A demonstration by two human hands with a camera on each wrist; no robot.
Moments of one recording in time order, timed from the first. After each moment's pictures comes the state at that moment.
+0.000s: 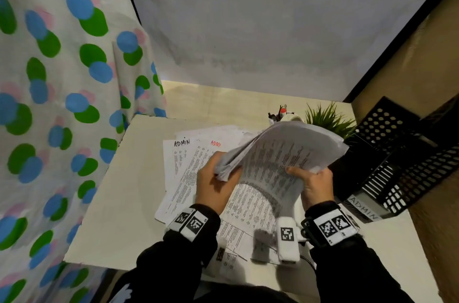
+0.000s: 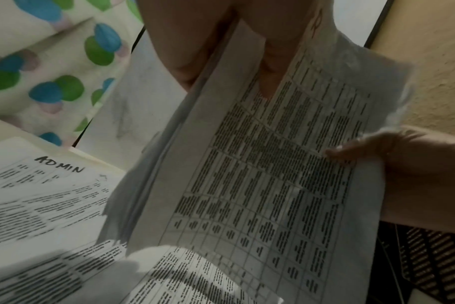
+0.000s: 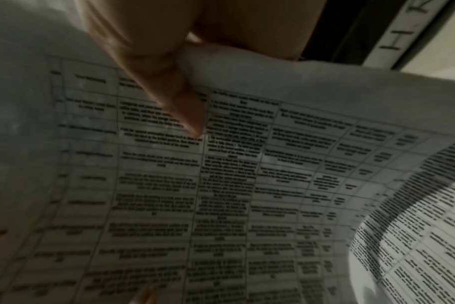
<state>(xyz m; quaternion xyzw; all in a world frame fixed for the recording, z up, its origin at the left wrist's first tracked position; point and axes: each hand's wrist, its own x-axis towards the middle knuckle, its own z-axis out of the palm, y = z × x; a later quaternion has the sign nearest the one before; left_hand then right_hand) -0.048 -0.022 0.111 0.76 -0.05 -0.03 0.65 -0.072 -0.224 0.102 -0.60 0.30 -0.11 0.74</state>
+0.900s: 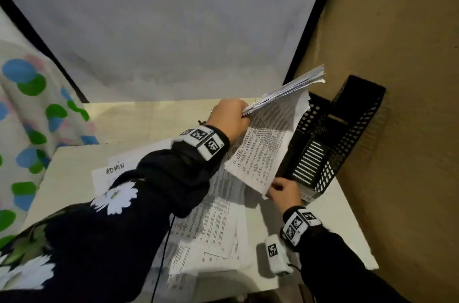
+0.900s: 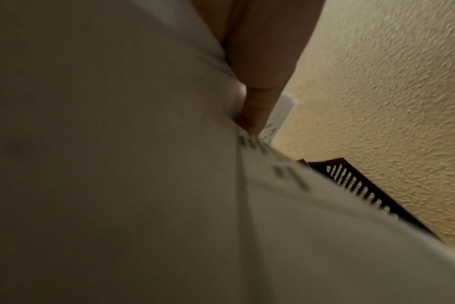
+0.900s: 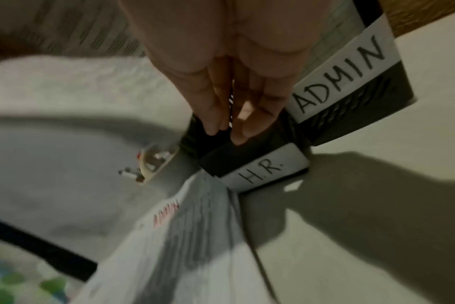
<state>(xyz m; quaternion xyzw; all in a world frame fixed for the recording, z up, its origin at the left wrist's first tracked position) 0.030 -0.209 0.211 0.90 -0.29 -0.09 0.31 -0.118 -0.324 0.048 -0.77 0.39 -0.03 0.51</state>
